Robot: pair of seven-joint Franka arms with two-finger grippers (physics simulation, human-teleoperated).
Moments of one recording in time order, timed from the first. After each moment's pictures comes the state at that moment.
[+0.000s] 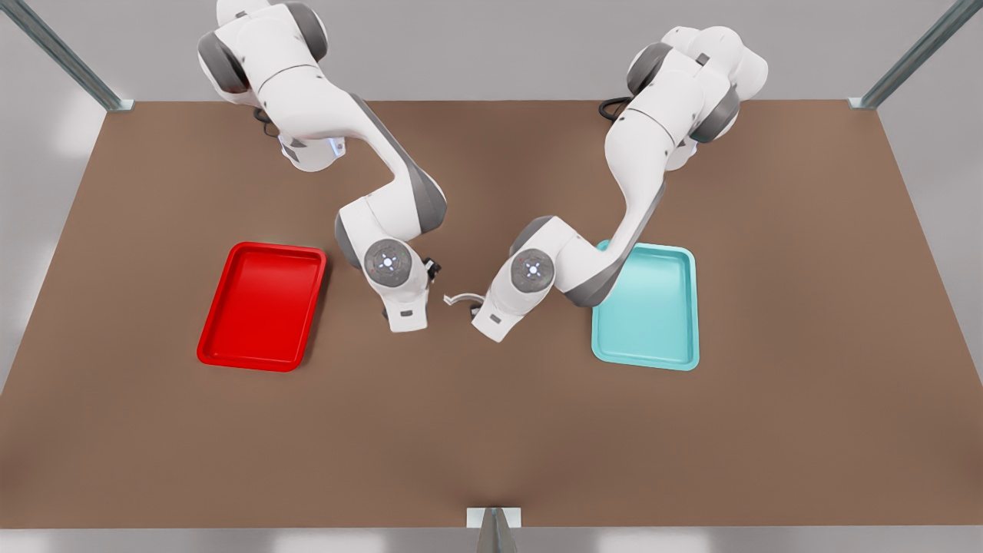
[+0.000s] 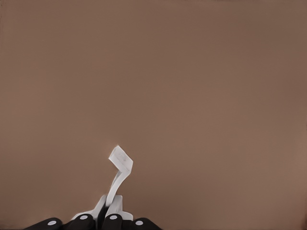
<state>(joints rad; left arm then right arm) -0.54 0.82 -0.22 -1.12 -0.06 1.96 -0.91 0.60 0.51 -0.04 -1.42 0.12 1.77 -0.42</state>
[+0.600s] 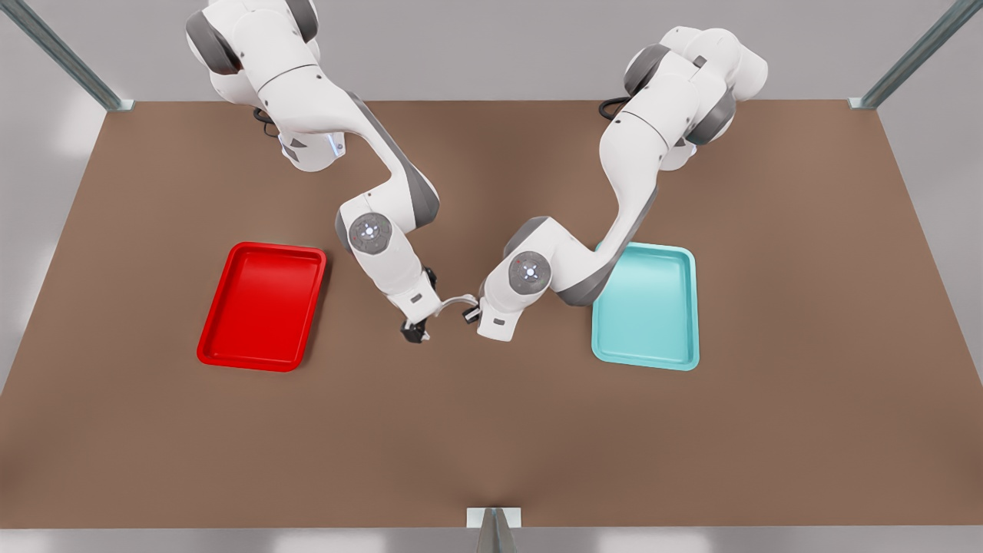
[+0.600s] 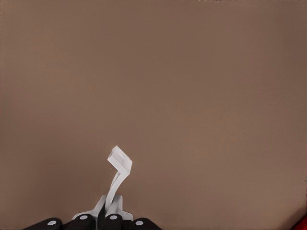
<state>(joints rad) -0.55 0.83 -0.23 -1.12 -0.12 1.99 -1.25 0.60 0.44 -0.03 -1.71 0.13 2.34 -0.95</state>
